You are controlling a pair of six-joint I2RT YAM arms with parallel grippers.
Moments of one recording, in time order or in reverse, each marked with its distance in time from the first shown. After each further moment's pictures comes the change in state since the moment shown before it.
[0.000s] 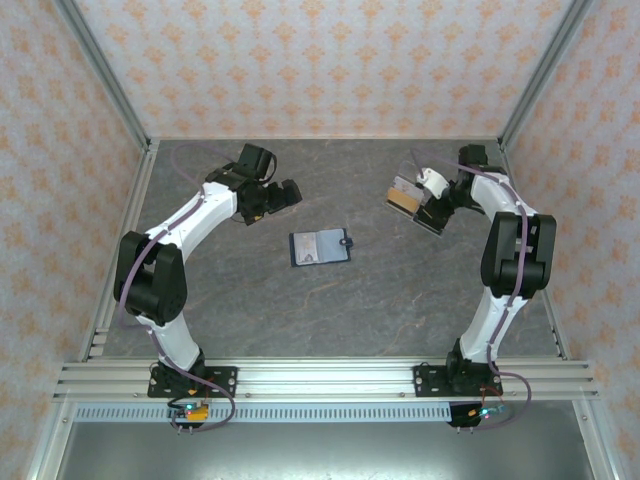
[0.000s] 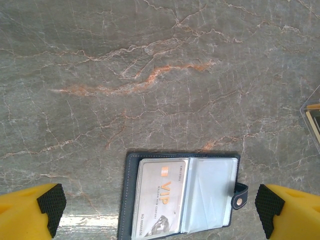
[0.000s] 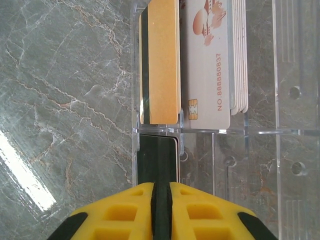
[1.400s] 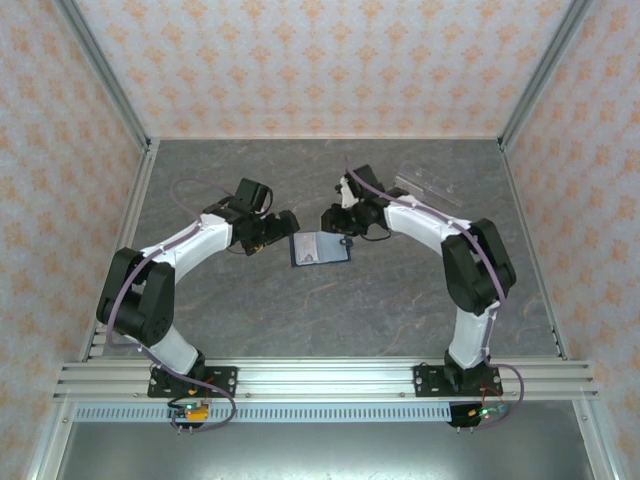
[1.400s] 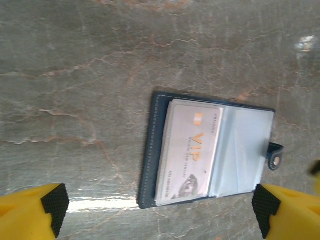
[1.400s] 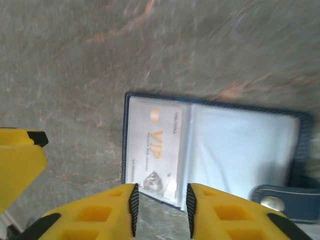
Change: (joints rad) left arm -0.036 -0.150 -0.363 0.206 0.067 -0.060; right arm 0.634 -0.023 -0.100 0.291 -0.072 1.528
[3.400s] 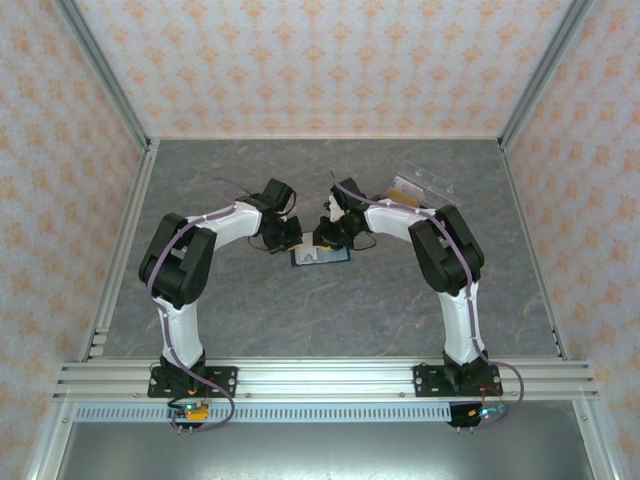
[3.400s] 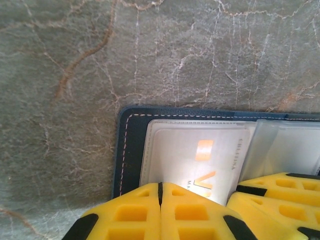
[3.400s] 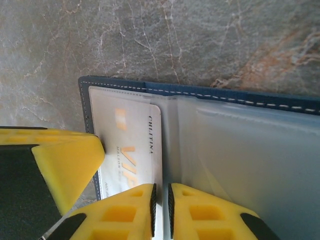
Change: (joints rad) left arm -0.044 0.323 0.174 -0.013 0.071 -0.020; right arm 0.014 0.215 0.063 0.032 -0.110 0.074
